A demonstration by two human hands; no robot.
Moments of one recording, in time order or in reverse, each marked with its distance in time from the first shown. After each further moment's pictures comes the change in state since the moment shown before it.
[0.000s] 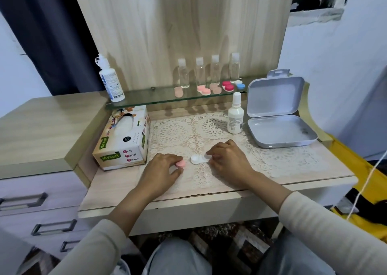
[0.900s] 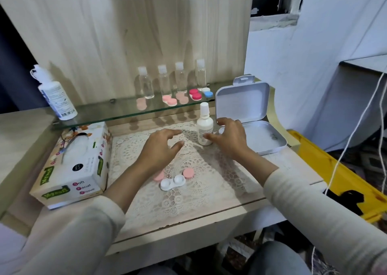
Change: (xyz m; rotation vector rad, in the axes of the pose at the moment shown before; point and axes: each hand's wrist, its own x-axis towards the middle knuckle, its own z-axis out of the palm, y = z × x) left_hand 0.106 0.065 -0.005 -0.187 0.010 0.091; right_hand 0.062 0.067 -0.057 0.042 0.232 0.517
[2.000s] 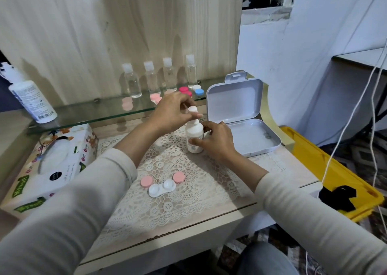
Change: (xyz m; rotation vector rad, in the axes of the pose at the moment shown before) left_hand 0.081 0.050 -0.005 -0.065 -0.024 0.193; right_hand -0.002 0.001 0.011 0.124 -0.053 -0.050
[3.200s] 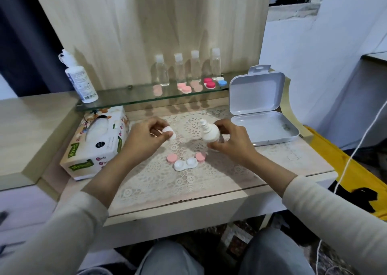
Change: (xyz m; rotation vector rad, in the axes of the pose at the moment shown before) left_hand -0.135 -0.042 -0.037 -0.157 0.186 -0.296; right_hand -0.058 -0.020 -0.013 0.112 -0.140 -0.156
